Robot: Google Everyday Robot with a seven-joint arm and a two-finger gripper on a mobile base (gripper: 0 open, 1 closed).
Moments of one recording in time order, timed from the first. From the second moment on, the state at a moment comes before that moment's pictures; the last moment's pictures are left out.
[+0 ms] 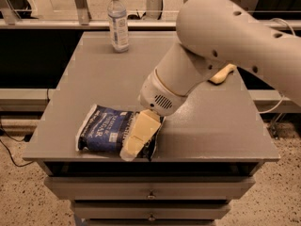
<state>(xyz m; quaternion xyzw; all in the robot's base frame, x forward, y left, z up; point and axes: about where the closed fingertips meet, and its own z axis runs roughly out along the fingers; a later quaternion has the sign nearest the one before) 0.434 0.023 0.861 -0.59 0.75 0.23 0.17</state>
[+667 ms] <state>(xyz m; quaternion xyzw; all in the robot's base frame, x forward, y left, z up) 0.431 0.027 0.852 -0.58 0.76 0.24 0.18</state>
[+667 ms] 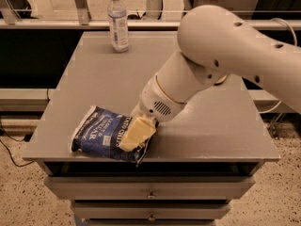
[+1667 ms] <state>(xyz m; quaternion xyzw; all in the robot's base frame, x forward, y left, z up) 0.475 -0.007 0.926 -0.54 0.76 0.25 0.29</state>
